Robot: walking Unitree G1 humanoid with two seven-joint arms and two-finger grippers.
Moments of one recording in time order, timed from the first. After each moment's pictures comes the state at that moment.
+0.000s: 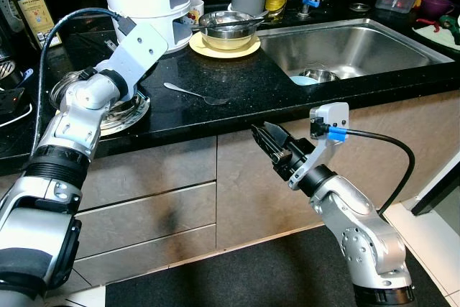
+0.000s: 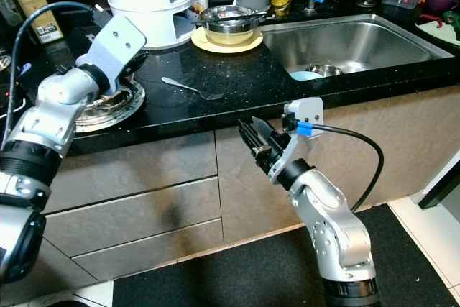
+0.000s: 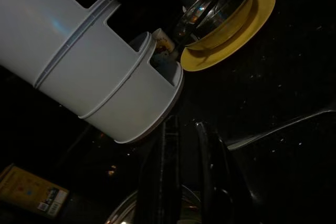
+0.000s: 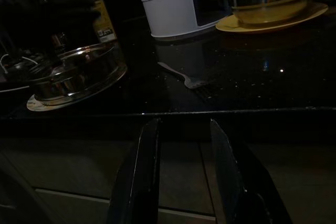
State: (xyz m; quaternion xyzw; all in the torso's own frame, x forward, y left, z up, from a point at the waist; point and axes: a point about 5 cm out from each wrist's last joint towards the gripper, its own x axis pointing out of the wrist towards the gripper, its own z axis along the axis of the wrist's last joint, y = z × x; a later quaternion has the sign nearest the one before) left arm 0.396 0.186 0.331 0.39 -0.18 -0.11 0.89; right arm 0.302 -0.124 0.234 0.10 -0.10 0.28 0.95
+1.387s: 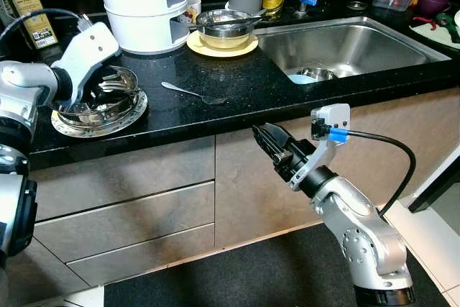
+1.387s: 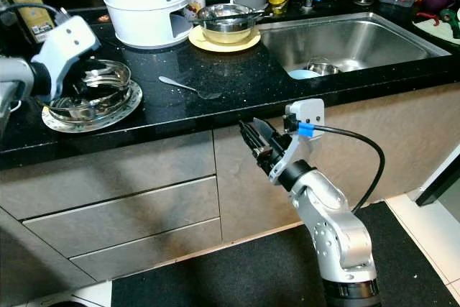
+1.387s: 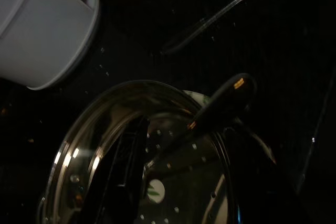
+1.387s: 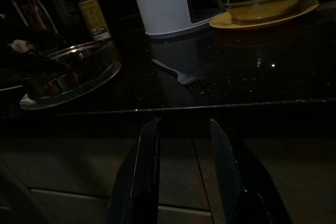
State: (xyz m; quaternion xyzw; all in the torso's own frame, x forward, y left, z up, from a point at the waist) left arm 0.386 0.263 0.332 0.40 0.01 -0.26 0.88; right arm 0.301 -0.126 0.232 0.10 -0.10 0.28 0.95
